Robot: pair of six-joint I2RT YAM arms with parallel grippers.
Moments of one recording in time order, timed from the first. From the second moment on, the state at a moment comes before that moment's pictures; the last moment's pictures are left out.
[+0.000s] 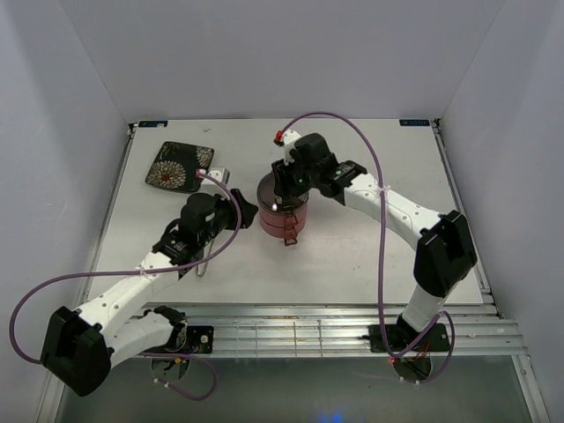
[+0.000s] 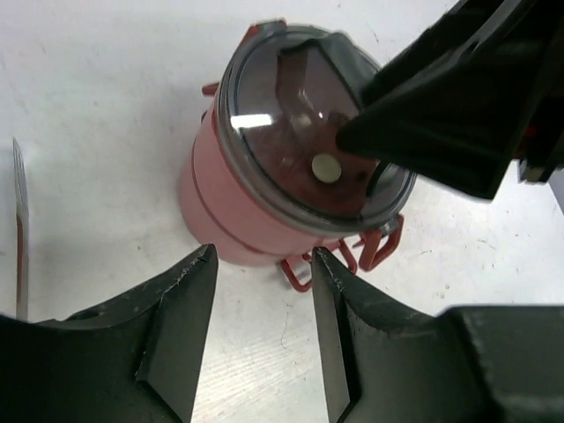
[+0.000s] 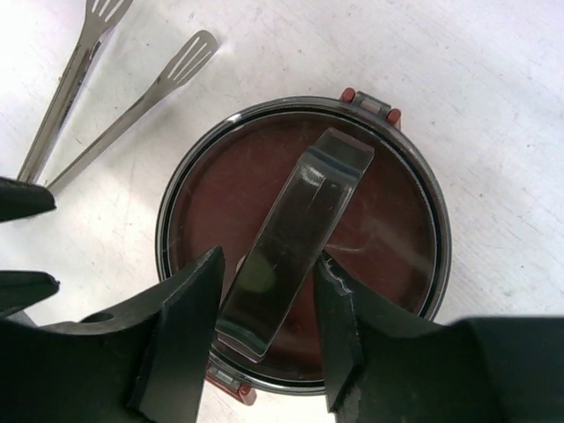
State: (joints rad) left arm -0.56 1.02 0.64 0.05 -0.03 -0.46; right arm 0.73 1.72 1.47 -0.39 -0.13 0.09
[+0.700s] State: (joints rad) left arm -0.56 1.08 0.55 0.08 0.09 -0.50; right arm 0.61 1.20 1.09 -0.35 -0.12 0.26
